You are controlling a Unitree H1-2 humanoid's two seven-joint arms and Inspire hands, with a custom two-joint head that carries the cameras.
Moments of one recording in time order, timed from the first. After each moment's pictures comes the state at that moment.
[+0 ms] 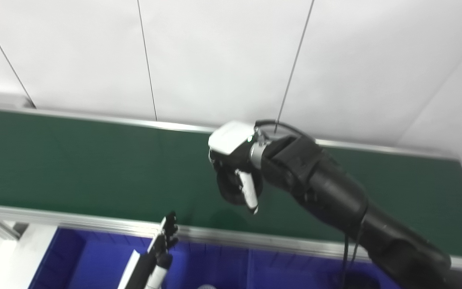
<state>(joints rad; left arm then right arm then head) 0.33 0.08 -0.28 -0.23 0.07 -0.04 -0.17 -0.65 -0.41 0.65 -0.41 -1.19 0.32 1.24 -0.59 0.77</state>
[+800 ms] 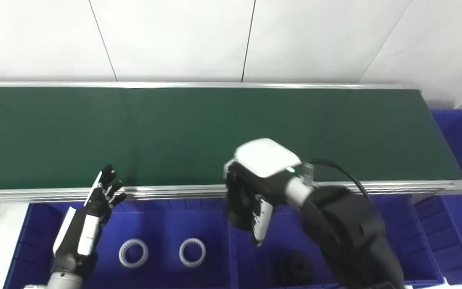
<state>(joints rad) 0.21 0.20 -0.13 -0.26 -0.10 0.10 -0.27 0.09 -0.09 0.33 -0.87 -1.62 0.34 1.24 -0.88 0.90</state>
